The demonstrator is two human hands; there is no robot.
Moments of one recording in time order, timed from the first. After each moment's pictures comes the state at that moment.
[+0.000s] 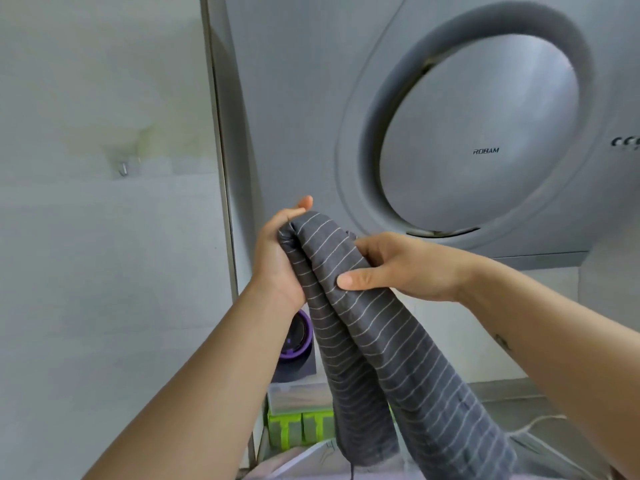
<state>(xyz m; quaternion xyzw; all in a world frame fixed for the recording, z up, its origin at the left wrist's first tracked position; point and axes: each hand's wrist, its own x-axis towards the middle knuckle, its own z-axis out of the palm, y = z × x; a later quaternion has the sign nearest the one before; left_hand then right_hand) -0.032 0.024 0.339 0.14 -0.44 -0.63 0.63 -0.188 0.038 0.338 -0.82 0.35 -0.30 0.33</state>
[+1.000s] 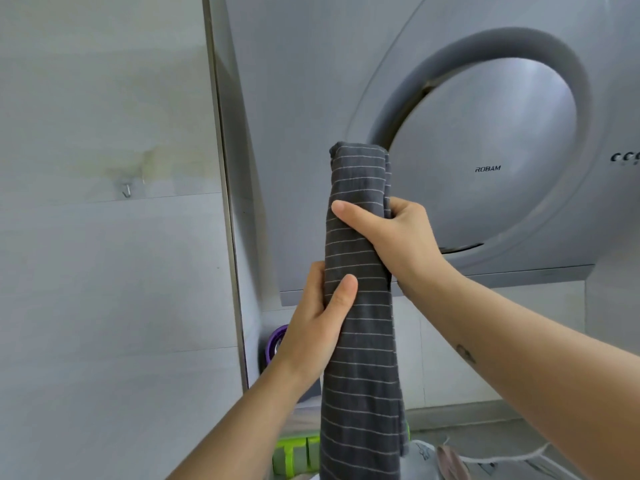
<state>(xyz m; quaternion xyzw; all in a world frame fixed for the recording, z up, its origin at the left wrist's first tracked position) -0.030 0.031 0.290 0.21 -0.71 -0.39 0.54 -0.149 0.038 0.363 -0.59 0.32 -0.69 0.27</state>
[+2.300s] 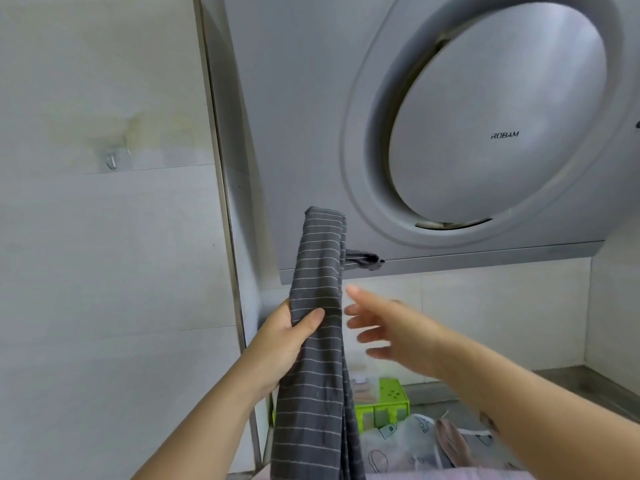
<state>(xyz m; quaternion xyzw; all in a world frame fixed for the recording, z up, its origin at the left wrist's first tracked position) 0.012 -0.025 0.237 0.39 -0.68 -0.41 0.47 -0.168 -0.008 0.252 -0.58 0.49 -0.45 0.47</state>
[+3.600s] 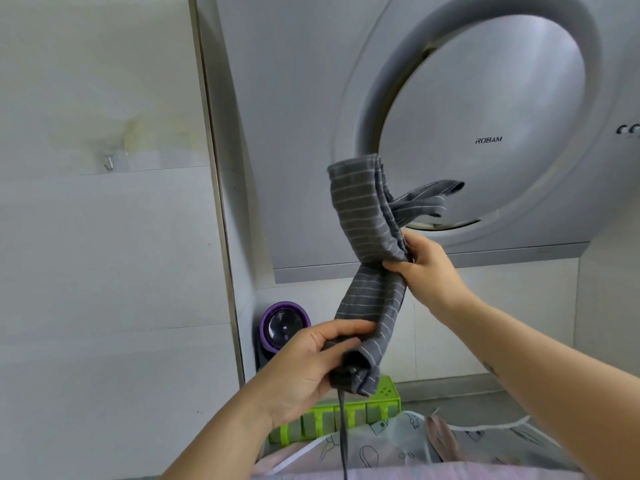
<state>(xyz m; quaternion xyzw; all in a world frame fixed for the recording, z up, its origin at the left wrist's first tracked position) -0.021 0.015 0.232 0.21 -0.61 -0.64 0.41 -0.215 -0.019 0.284 -0.66 0.38 -0.61 0.19</state>
